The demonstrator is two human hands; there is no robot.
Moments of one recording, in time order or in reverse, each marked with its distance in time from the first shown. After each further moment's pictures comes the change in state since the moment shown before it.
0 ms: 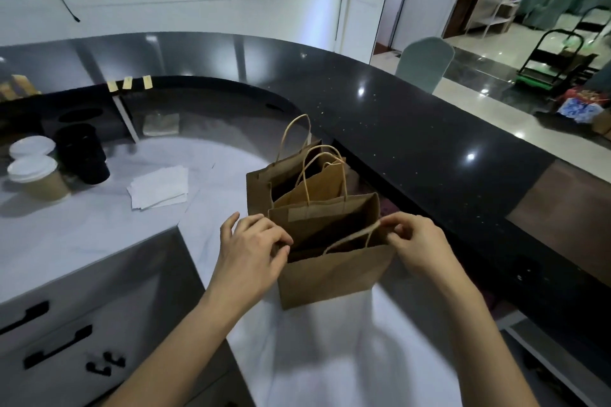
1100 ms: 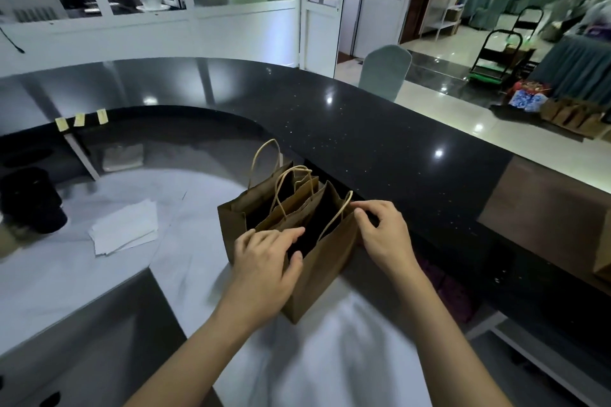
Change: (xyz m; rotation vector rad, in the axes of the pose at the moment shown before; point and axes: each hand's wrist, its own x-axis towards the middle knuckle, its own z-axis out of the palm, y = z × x) left_hand 0.040 0.034 0.004 -0.163 -0.056 0.123; right_hand 0.046 -0.007 0.024 0.266 0.263 -0.071
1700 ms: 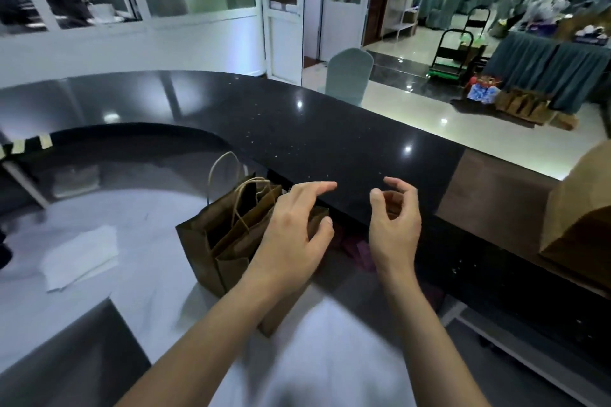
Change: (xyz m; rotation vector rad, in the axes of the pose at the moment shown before) left_hand 0.060 0.092 0.000 -0.425 0.068 0.261; right_hand -0.014 -0.019 -0.050 0.418 0.559 0.030
